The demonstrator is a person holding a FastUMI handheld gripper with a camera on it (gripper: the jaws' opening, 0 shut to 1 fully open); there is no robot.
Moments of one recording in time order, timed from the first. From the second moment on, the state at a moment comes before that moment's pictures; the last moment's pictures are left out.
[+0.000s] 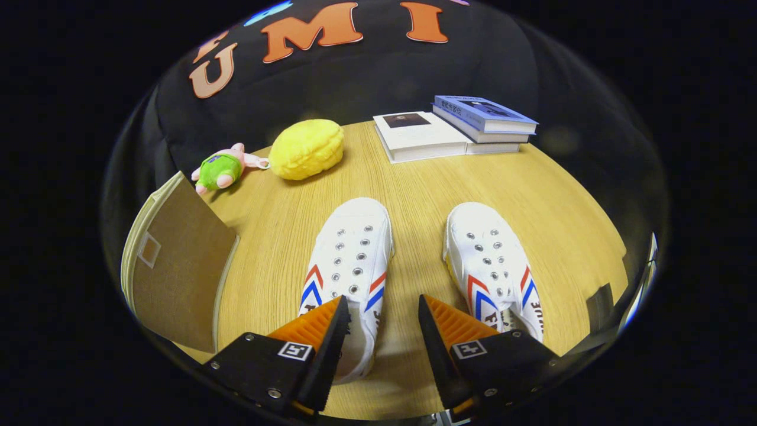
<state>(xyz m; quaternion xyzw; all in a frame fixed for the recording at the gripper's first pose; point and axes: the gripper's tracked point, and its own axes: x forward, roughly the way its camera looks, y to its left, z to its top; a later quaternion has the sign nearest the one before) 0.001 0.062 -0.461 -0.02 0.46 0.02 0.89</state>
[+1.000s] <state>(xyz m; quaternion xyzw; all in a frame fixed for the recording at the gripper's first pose) 0.019 0.104 -0.388 0.10 0.39 0.06 0.91</state>
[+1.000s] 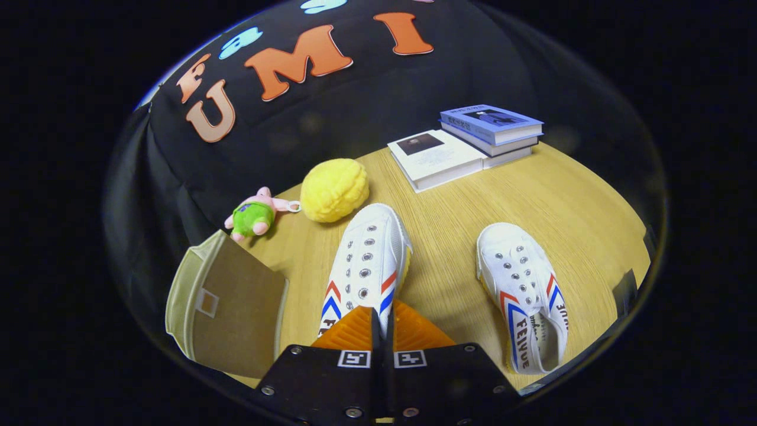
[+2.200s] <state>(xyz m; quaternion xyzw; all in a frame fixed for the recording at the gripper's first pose) -0.024 0.394 -0.306 0.10 0.37 0.25 0.89</state>
